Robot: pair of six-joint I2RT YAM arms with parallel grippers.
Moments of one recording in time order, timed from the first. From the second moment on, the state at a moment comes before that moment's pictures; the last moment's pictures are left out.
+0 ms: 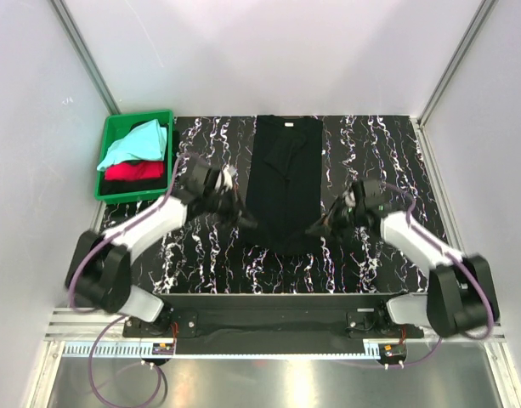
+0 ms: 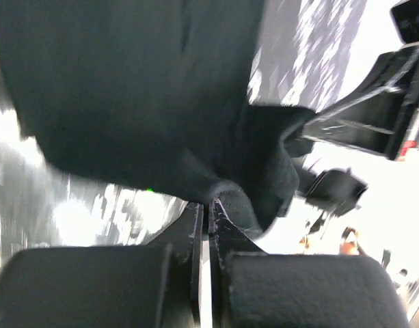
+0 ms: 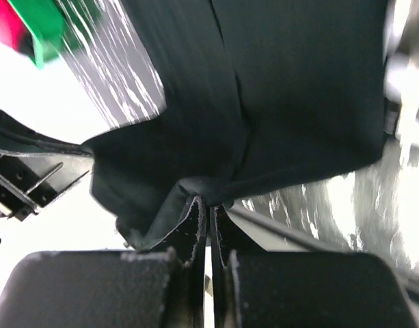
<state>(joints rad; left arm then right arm) -0.47 1.43 0.92 -0.39 0.59 -0.79 0.29 1.26 0.71 -0.41 -0.59 1.00</state>
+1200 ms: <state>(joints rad) -0.26 2.24 1.69 -0.37 0.62 -0.85 0.04 2.20 1.70 -0.66 -0.65 0.65</state>
